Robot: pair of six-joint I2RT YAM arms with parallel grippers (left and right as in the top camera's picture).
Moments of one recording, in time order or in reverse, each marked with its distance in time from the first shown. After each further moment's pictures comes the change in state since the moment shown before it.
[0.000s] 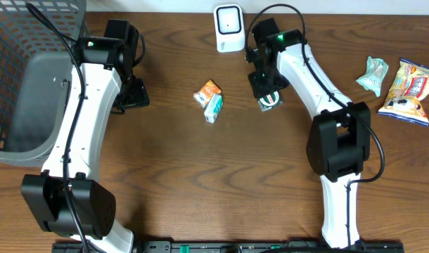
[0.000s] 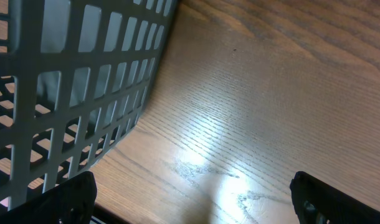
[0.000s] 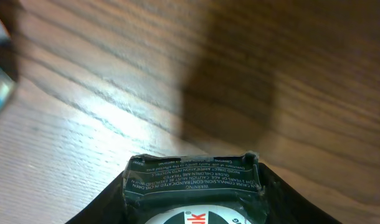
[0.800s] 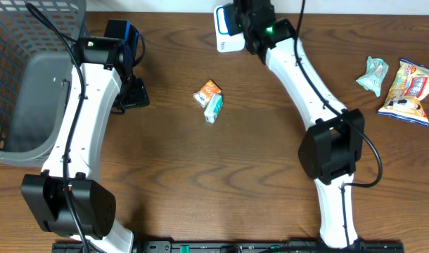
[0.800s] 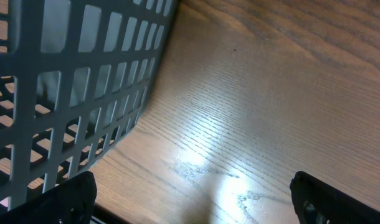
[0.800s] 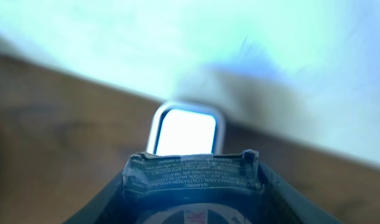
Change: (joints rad) left arm 0.000 0.000 0.000 0.000 0.000 0.000; right arm 0.082 0.006 0.175 0.742 0.153 0.048
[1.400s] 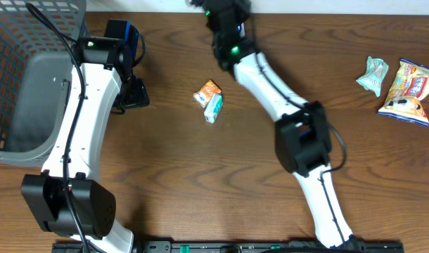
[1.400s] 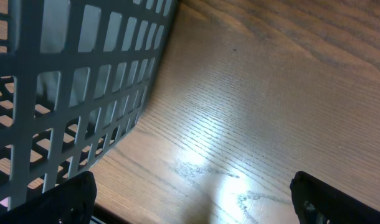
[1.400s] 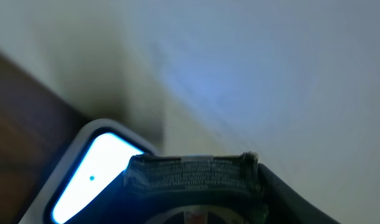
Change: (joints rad) left arm 0.000 0.000 0.000 0.000 0.000 0.000; right arm 0.118 0.212 0.002 0.418 0.436 -0.689
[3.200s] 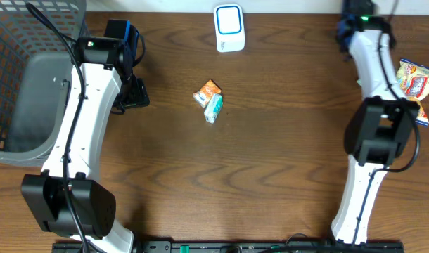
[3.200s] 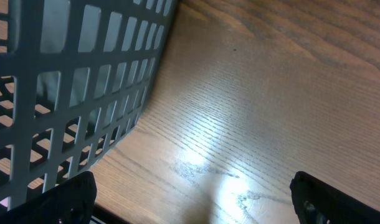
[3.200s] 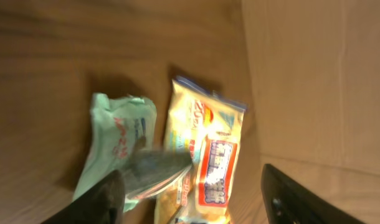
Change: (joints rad) left arm 0.000 0.000 0.000 -0.001 0.000 0.000; right arm -0.618 -0.111 0.010 -0.900 0.223 0.554
